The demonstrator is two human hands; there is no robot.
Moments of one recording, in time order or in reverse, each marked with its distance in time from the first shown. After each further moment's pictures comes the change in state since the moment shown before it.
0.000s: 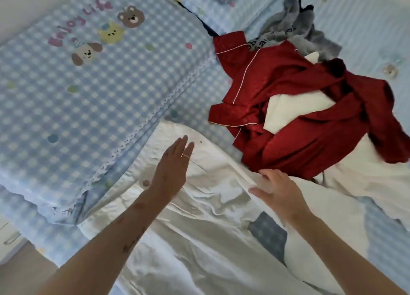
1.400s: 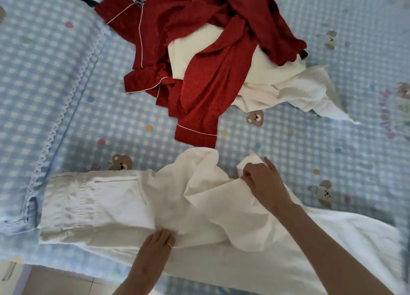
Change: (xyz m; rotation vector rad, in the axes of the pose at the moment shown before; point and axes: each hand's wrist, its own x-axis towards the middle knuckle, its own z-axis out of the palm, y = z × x) left_hand -0.246 0.096 0.056 0.079 -0.229 0.610; right_hand -0.187 0.100 0.024 -0.079 0.117 0.110
